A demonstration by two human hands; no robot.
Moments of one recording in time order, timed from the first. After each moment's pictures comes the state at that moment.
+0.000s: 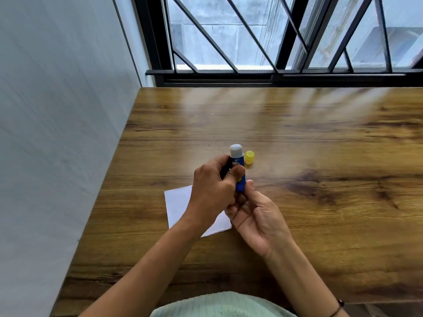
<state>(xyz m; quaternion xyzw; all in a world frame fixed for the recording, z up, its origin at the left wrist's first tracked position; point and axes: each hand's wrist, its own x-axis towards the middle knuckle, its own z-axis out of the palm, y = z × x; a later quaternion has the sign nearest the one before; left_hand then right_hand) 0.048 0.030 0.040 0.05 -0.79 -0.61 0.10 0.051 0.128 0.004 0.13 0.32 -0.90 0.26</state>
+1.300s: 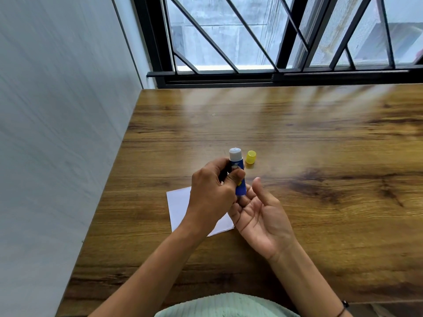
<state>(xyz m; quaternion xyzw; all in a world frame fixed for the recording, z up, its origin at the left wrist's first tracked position) 0.057 0.028 0.042 0.07 -0.80 -0.59 0.11 0.054 0.133 0.009 0.14 0.24 -0.91 0.31</state>
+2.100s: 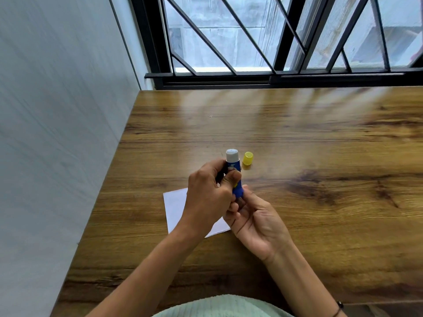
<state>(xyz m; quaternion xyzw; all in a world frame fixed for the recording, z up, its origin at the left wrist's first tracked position) 0.059 0.030 0.044 0.07 -0.81 -0.57 0.11 0.054 0.130 0.008 0.14 0.25 -0.90 0.32</state>
